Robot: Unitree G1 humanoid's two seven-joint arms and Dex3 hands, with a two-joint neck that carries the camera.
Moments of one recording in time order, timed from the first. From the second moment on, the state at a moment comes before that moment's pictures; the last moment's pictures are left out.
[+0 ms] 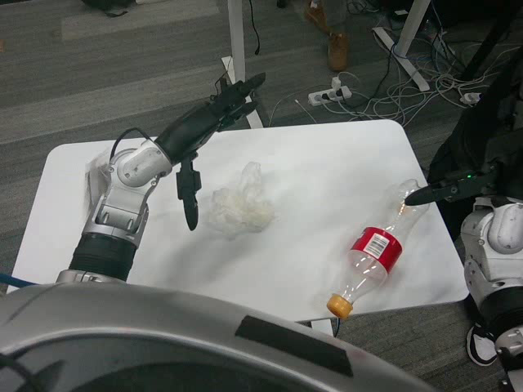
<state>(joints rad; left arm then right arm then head) -0.09 0.11 0.28 0.01 0.32 -0.28 -0.56 -0.50 -0.47 0.49 0.67 0.59 -0.98 -0.28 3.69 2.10</state>
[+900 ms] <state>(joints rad) -0.03 0.17 0.14 0.32 0.45 -0.60 -0.58 -0.51 -0.48 0.54 0.69 0.63 -0.98 -0.28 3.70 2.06</state>
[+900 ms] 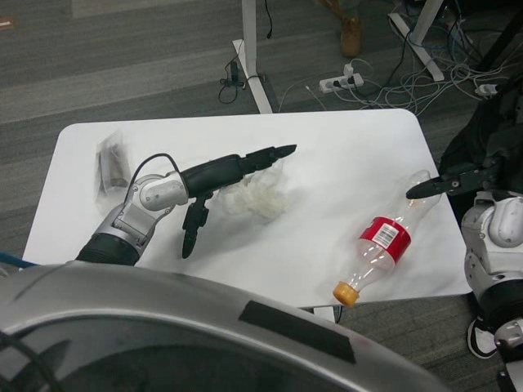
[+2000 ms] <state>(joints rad) -0.19 0.18 0.14 0.55 0.45 -0.70 -0.55 -0.51 -0.48 0.54 0.71 0.63 -0.98 -0.28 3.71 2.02</state>
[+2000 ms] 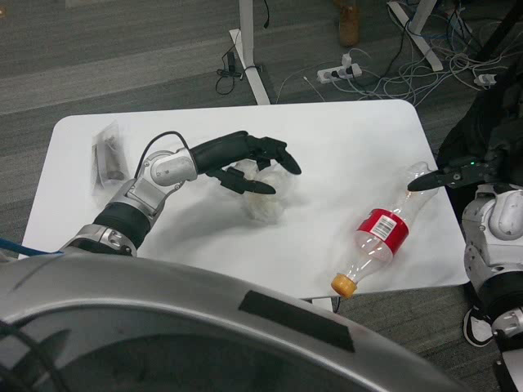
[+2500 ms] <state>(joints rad) -0.17 0.18 0.14 0.58 0.44 -0.72 -0.55 -0.51 -0.48 0.55 0.70 0.64 -0.98 -0.28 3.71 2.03</state>
